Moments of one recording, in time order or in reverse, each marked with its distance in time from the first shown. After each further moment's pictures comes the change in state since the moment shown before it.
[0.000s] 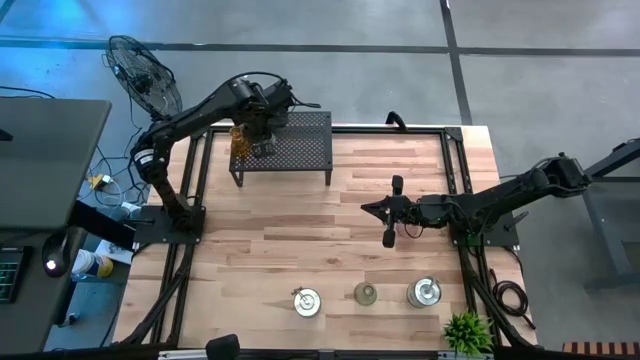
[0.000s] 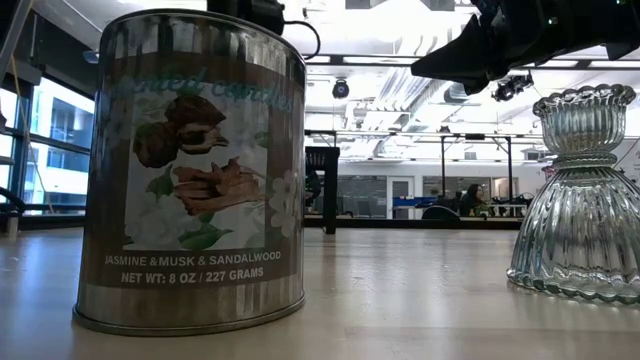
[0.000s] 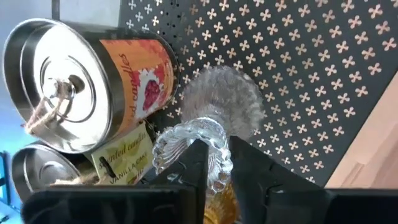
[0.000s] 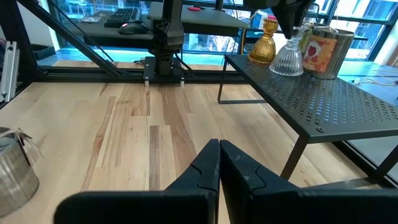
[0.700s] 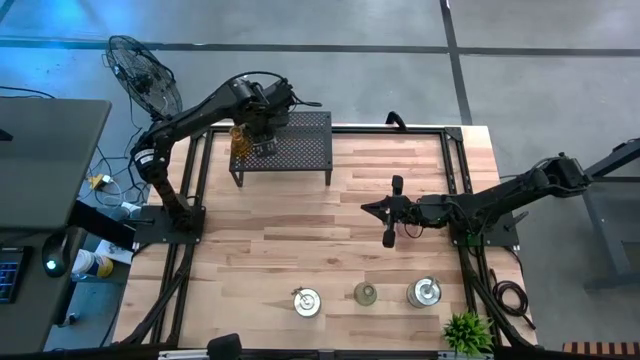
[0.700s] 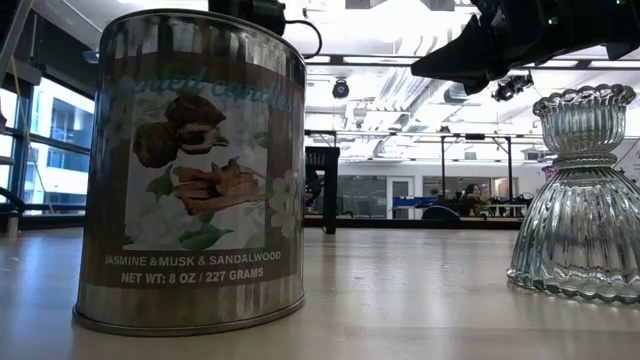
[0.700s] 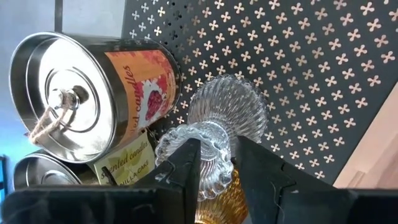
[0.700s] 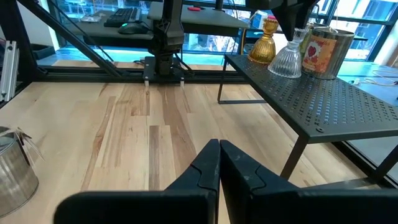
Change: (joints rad) left arm 0.000 0.001 -0.001 0.028 0.001 0.005; right arm 0.000 0.000 0.000 0.000 0.000 -0.002
